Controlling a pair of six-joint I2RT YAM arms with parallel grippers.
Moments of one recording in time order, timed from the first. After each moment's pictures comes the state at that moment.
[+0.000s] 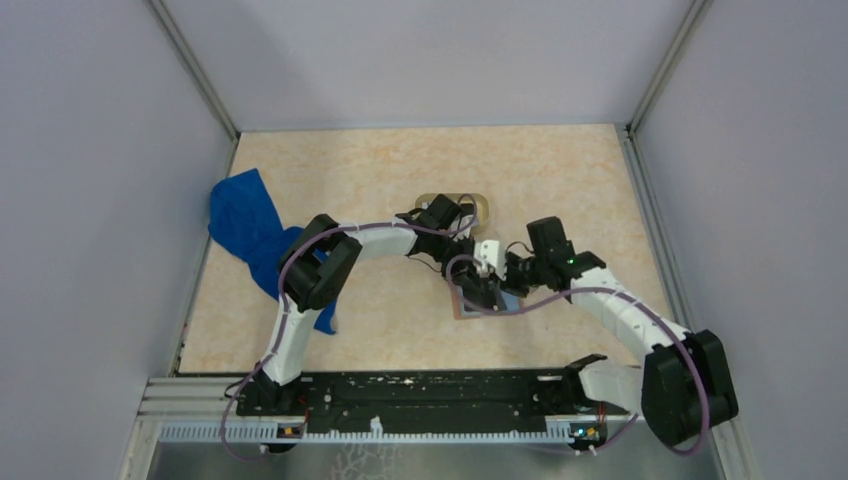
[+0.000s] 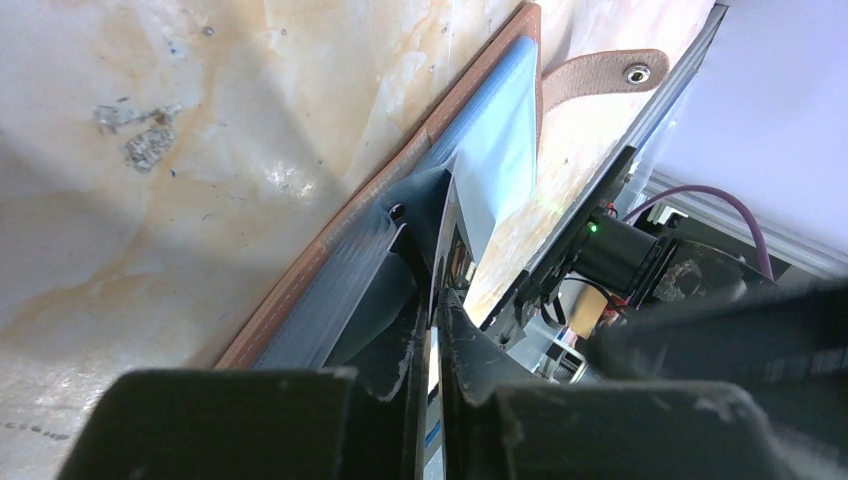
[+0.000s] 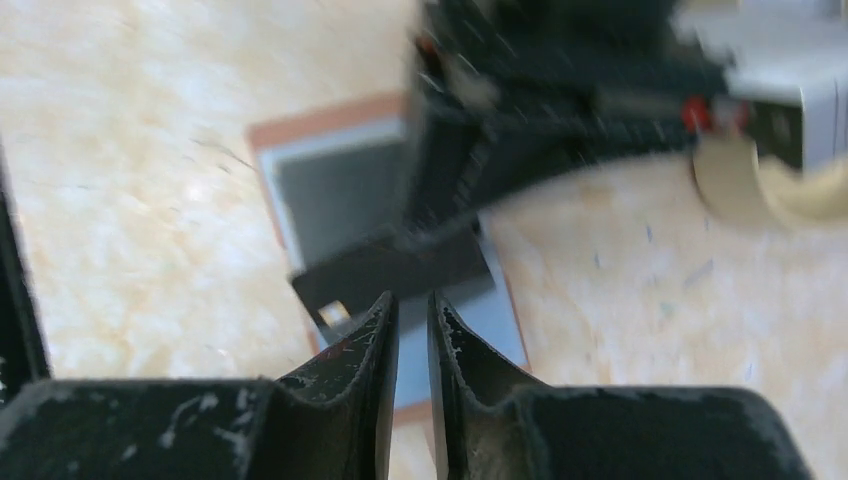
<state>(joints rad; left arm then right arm) -0.79 2.19 1.43 -0.24 0.69 -0.75 0.33 1.18 0.66 -0.46 -0.59 -0.89</state>
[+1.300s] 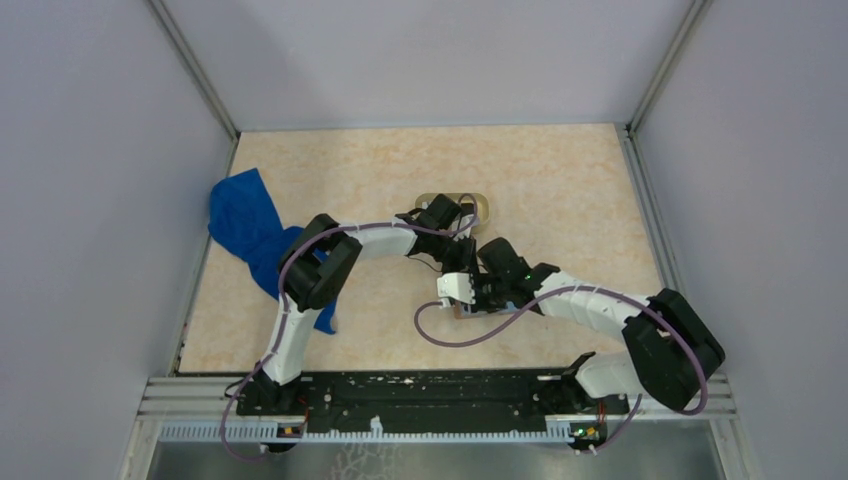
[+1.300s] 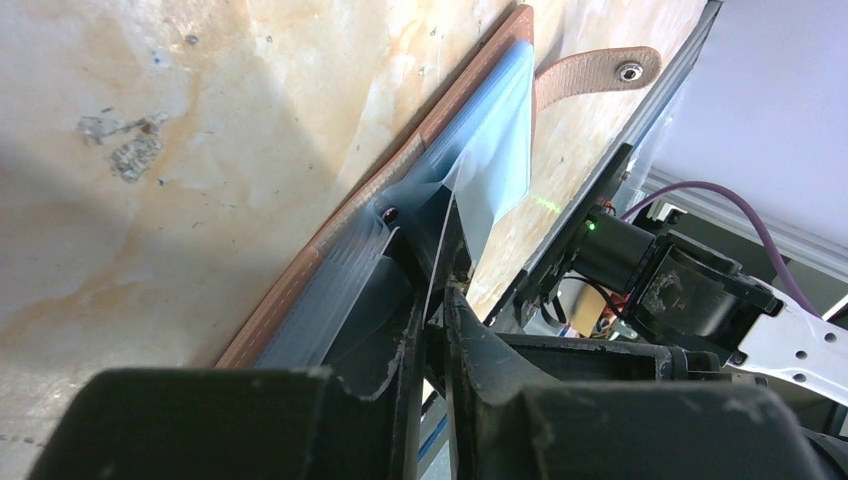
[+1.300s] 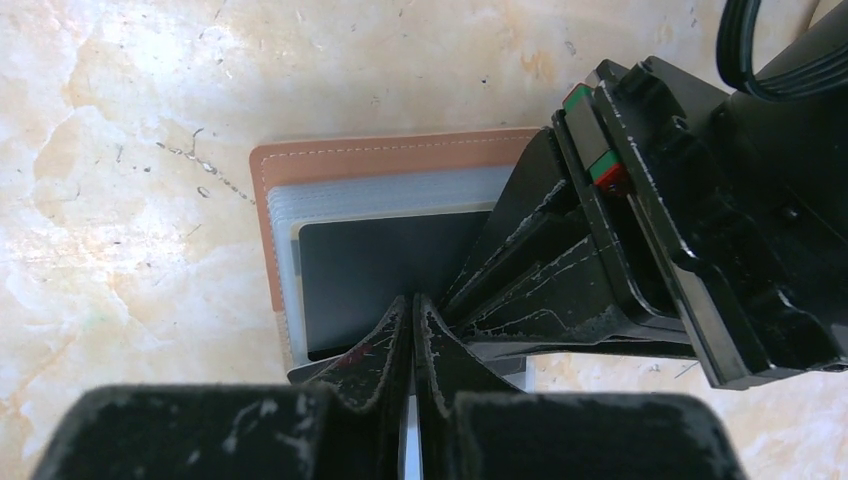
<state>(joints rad) -0.79 2.19 1.43 -0.22 0.70 -0.74 0.71 1.30 0.61 -0.28 -0.24 -0.97</state>
